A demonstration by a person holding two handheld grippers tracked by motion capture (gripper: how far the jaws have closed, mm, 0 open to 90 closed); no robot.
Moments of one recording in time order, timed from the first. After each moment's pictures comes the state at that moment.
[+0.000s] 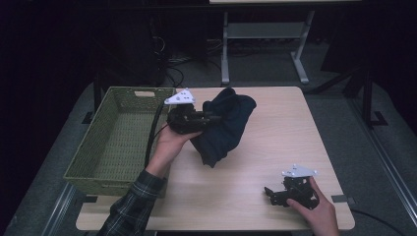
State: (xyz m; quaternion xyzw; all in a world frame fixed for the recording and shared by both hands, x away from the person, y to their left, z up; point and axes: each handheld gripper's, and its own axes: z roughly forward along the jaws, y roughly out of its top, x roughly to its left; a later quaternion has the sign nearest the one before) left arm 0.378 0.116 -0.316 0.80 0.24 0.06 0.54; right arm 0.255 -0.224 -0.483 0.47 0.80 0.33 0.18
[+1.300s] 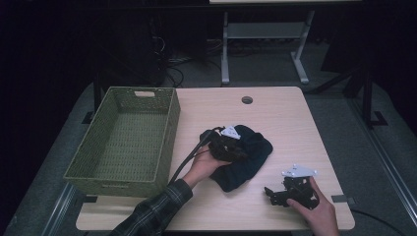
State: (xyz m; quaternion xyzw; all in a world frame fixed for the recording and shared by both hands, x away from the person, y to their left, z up) left arm 0.386 0.023 -0.440 0.89 0.20 0.00 0.42; right arm 0.255 -0.224 -0.483 0.47 0.80 0.33 0.18
